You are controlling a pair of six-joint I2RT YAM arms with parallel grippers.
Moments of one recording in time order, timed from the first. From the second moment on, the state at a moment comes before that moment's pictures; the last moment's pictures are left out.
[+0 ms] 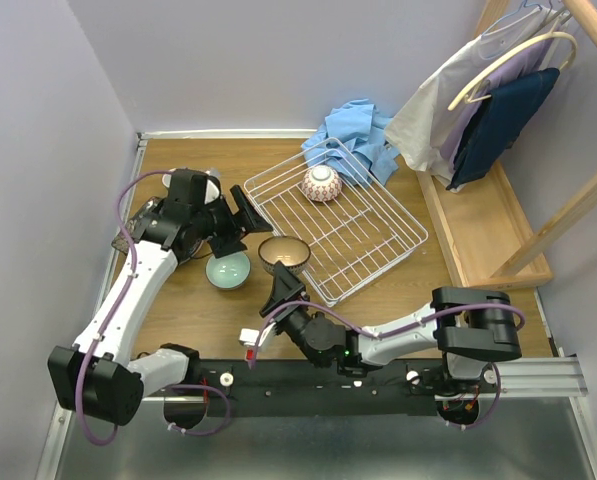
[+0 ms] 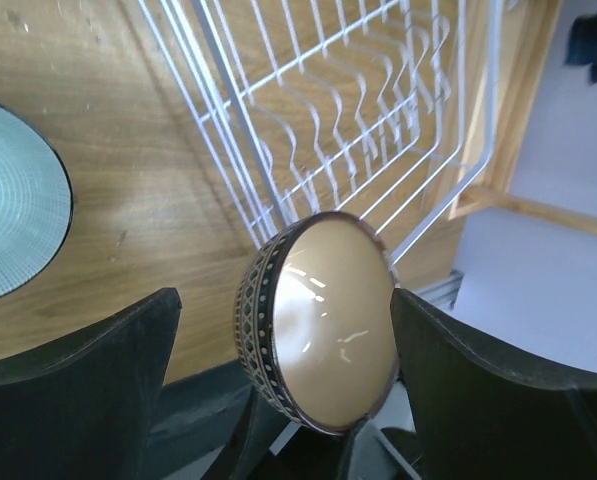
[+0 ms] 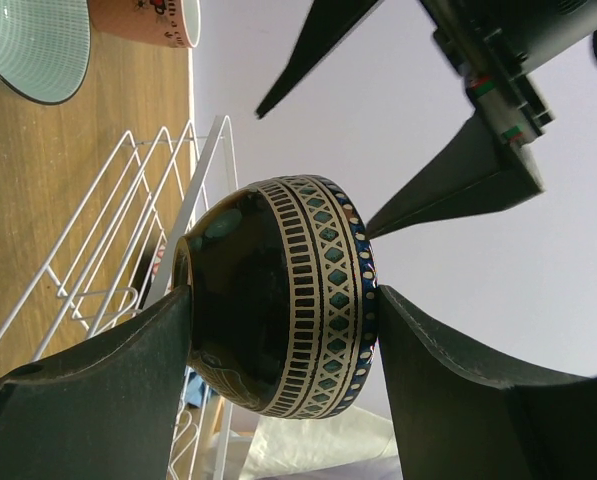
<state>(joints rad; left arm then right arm) -0.25 1.13 1.10 -0.73 0.42 -0.81 1.51 1.71 0.71 1.02 0.81 -1.61</state>
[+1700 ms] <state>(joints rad) -0.36 1.16 1.15 -0.90 0.10 -0.67 1.55 1.65 0.77 0.77 0.89 -1.35</state>
